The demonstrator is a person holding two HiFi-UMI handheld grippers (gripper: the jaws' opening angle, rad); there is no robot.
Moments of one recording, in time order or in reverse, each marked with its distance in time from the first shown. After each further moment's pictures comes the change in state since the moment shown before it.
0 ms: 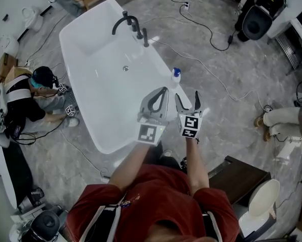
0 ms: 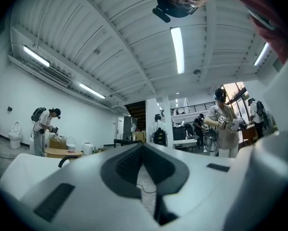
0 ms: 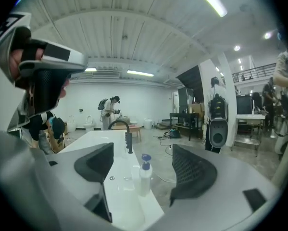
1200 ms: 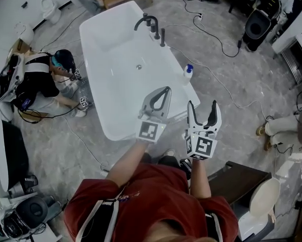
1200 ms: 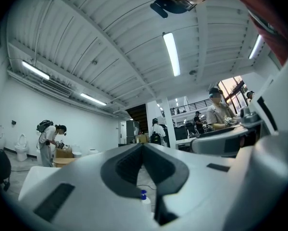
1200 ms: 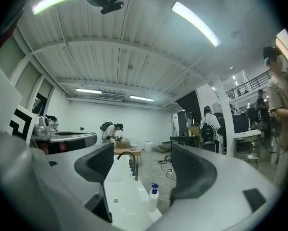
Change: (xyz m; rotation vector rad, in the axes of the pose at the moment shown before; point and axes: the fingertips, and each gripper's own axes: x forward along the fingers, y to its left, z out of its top) left arm -0.109 -0.011 0.053 0.076 -0.043 0.031; right arm -0.187 0.055 0.138 -0.017 -0.275 -0.015
